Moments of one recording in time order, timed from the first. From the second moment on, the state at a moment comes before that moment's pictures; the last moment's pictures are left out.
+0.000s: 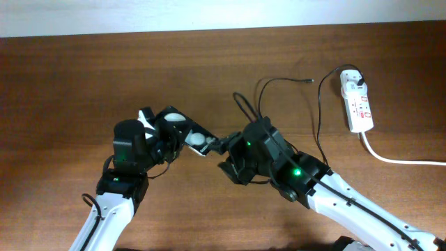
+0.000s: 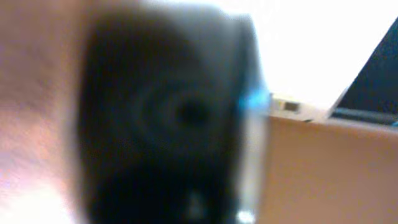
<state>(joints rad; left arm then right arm) -0.17 1.18 0.58 0.11 0.50 -1.27 0.72 1.31 0.89 -0.32 -0.29 1.70</state>
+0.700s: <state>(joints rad) -0.17 1.74 0.86 -0.15 1.01 -0.70 0.72 1.31 0.90 -0.95 0.18 1.32</state>
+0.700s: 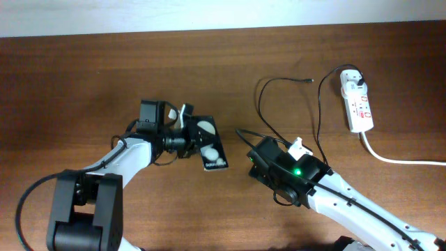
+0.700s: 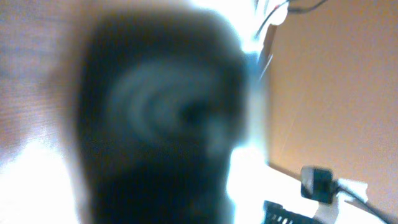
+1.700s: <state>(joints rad) -0.17 1.74 0.86 -0.31 1.23 -0.44 0.30 1.38 1.25 -0.89 0.17 1.07</state>
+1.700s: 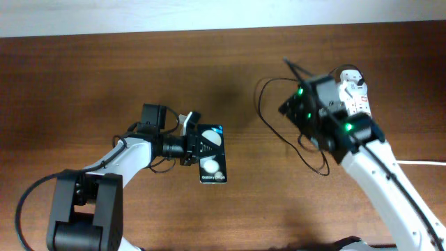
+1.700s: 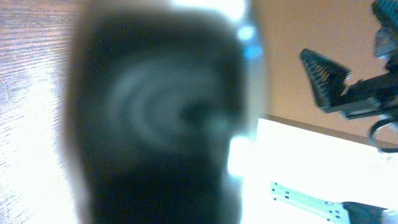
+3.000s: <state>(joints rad) -0.17 1.74 0.86 -0.34 1.22 -0.45 0.14 2.26 1.62 -0.44 0.18 0.95</state>
